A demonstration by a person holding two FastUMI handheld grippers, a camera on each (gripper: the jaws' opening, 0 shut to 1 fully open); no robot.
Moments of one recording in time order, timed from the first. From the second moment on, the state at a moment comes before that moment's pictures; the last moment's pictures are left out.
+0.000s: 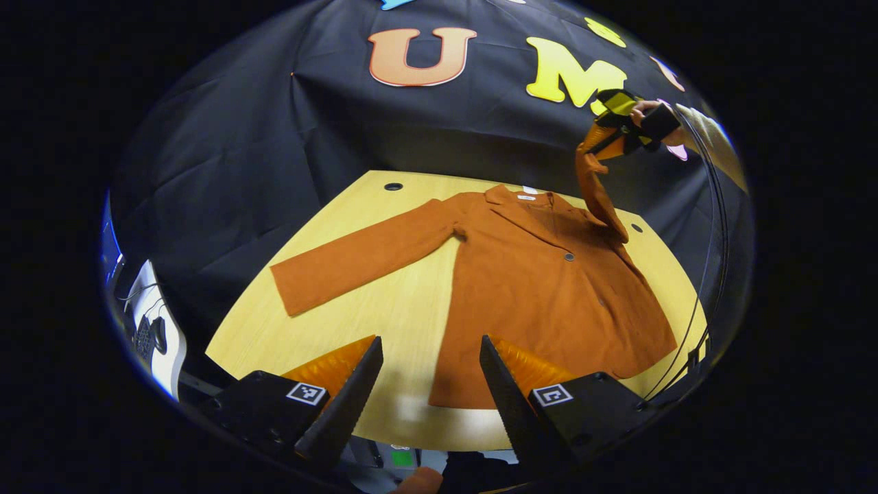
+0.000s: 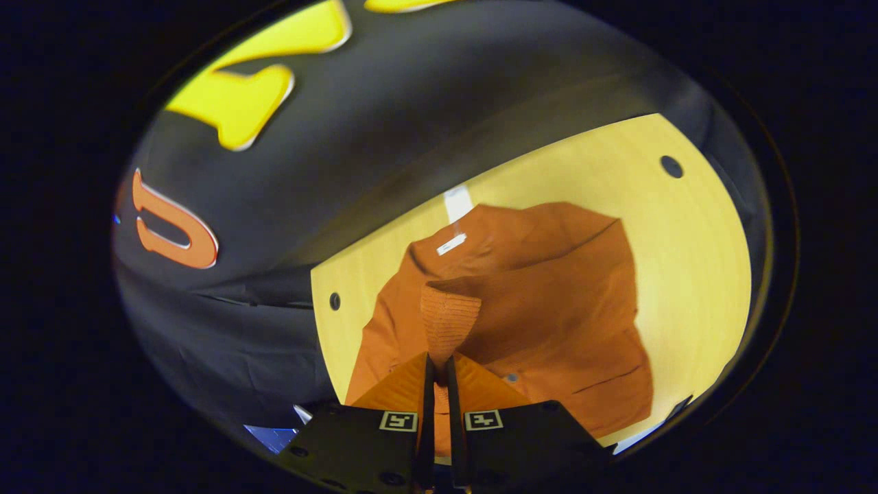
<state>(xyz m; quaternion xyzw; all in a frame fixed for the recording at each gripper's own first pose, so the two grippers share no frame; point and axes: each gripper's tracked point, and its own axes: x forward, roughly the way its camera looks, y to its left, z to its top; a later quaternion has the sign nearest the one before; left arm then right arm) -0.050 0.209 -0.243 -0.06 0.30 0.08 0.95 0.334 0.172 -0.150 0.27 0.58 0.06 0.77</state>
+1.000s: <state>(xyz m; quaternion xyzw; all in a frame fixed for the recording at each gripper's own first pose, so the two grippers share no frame) -0.094 0.295 -0.288 -0.12 0.36 0.19 0.91 0.329 0.325 -0.298 0.24 0.64 0.07 0.72</state>
